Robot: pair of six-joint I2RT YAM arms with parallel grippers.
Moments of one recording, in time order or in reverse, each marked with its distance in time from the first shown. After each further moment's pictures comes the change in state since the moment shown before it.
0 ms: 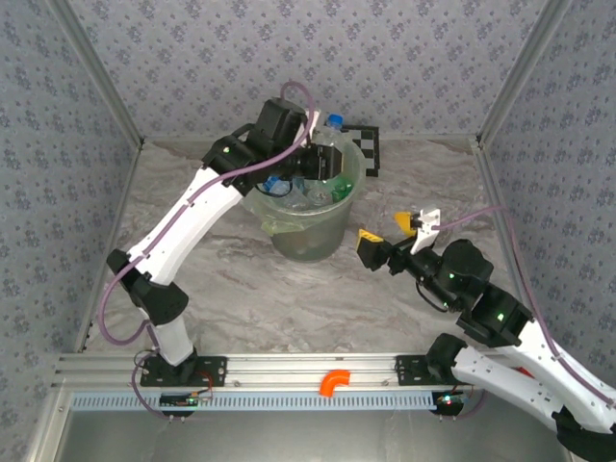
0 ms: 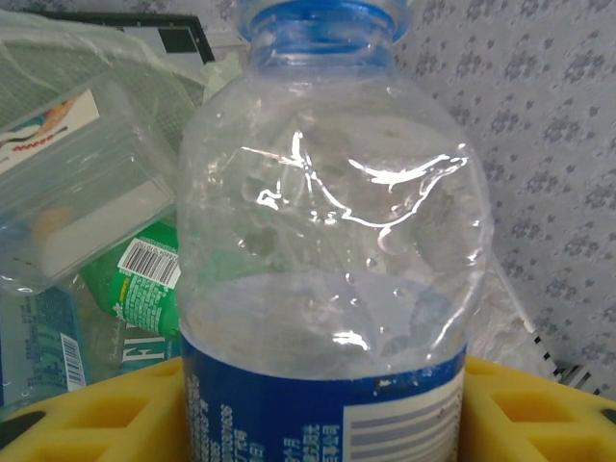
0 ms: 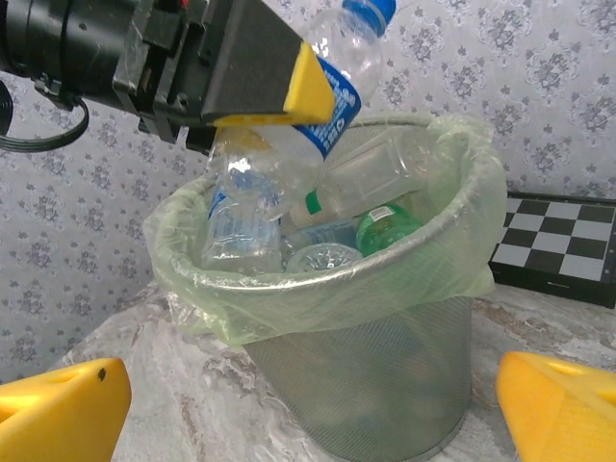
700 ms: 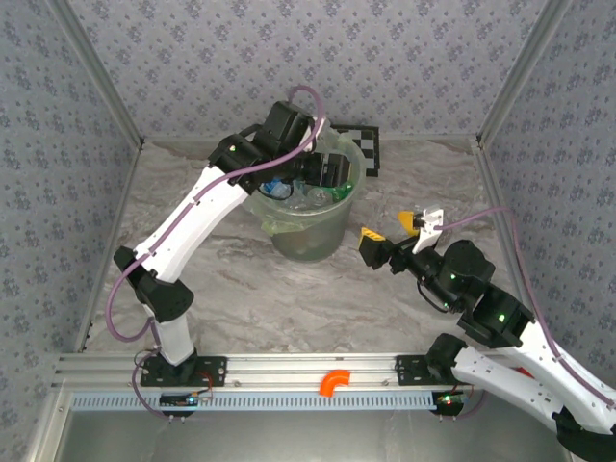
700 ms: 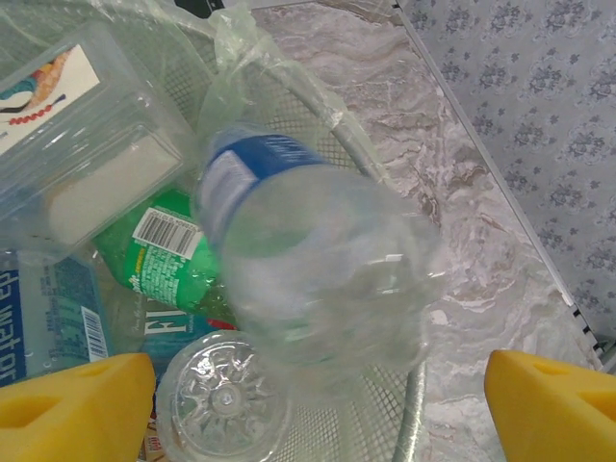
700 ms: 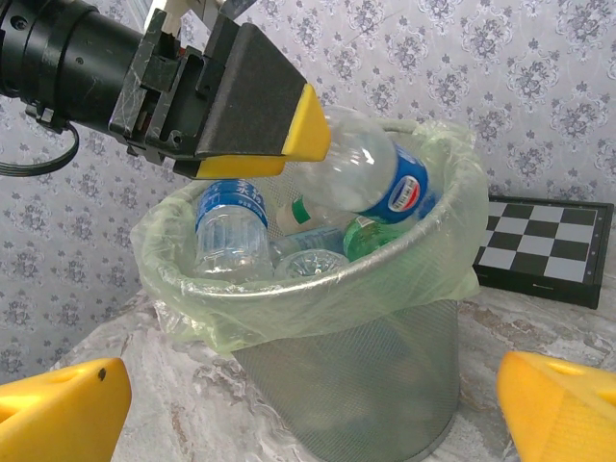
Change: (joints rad) left arm -0.019 0.028 0.043 -0.085 -0.040 0.041; right arm 0.000 -0.005 0.000 -0.001 0.026 0.000
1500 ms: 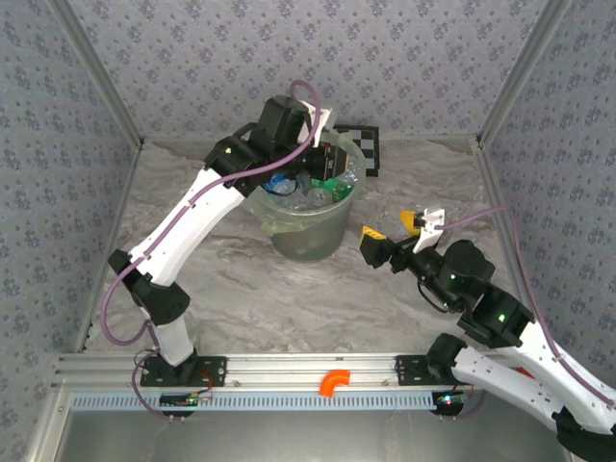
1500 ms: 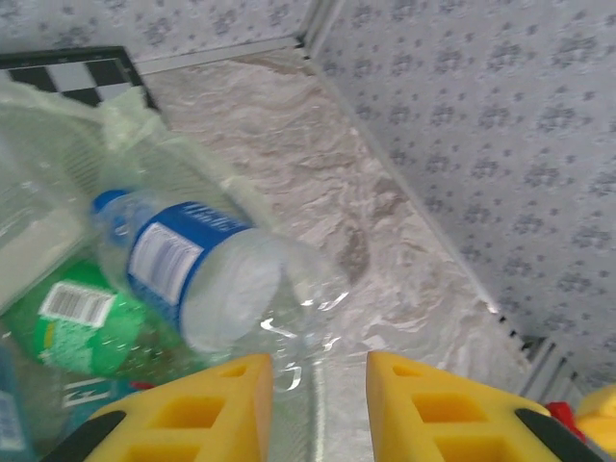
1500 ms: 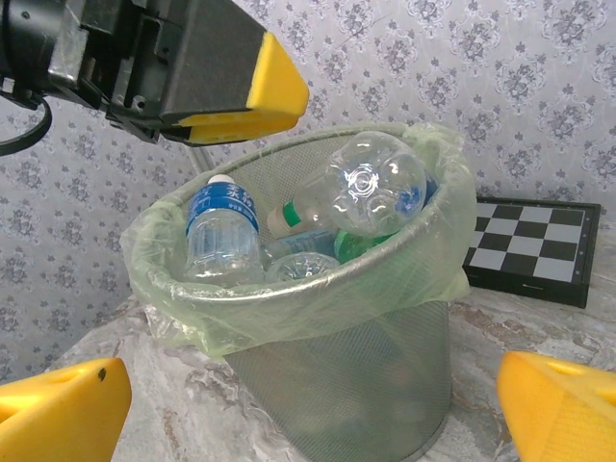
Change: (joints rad) left arm -0.008 -0.030 -0.025 0.160 0.139 0.018; right arm 0.000 0.000 0.000 0.000 0.024 0.001
